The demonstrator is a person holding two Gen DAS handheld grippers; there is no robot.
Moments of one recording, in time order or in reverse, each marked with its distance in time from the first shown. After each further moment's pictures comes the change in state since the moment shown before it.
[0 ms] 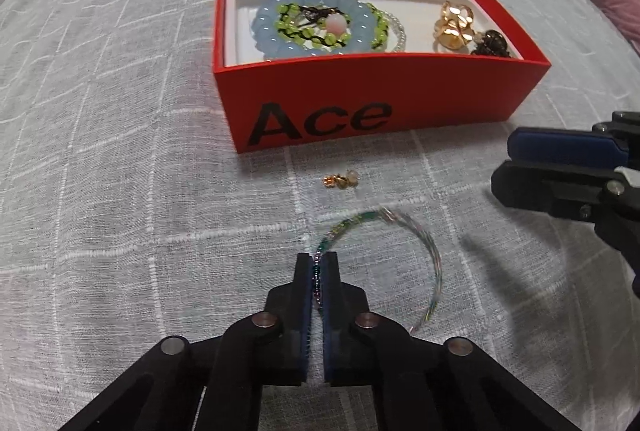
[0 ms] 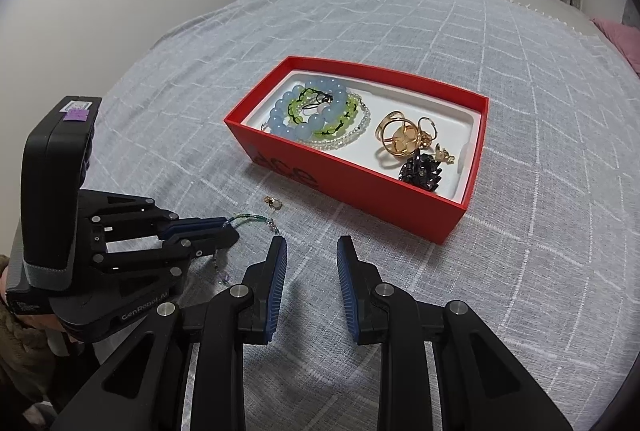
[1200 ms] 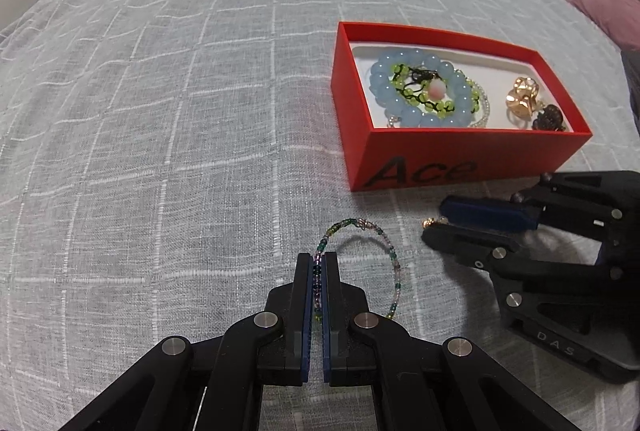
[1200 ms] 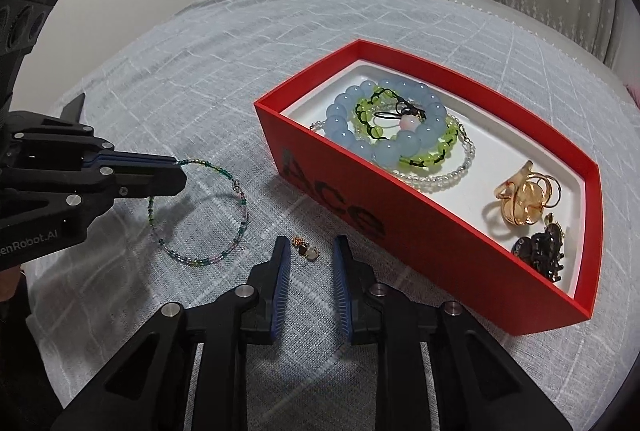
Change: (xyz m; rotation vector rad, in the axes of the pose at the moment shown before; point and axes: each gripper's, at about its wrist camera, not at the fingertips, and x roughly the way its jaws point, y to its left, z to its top) left arm -0.023 0.052 0.009 -0.082 -0.070 0.054; right arm 0.071 0.041 0.018 -0.208 -0.022 -0.024
